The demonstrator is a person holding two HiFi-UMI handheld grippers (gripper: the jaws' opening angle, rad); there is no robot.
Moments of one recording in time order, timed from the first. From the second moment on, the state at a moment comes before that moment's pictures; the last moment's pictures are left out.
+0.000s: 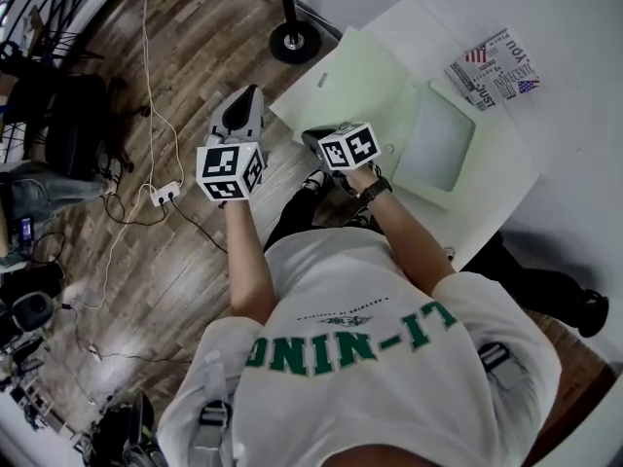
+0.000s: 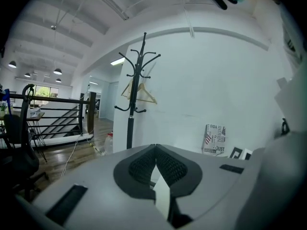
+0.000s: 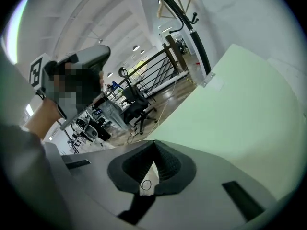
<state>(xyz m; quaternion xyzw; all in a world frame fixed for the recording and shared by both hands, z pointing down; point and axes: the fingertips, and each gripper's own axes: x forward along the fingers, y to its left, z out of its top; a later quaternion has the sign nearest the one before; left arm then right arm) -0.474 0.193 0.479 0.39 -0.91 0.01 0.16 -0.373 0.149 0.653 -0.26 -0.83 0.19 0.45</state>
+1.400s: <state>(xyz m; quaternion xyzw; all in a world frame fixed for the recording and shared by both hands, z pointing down) -0.413 0.011 0.444 0.54 -0.83 0.03 0.16 -0.343 -0.003 0.576 -0.09 -0.91 0.22 0.33</state>
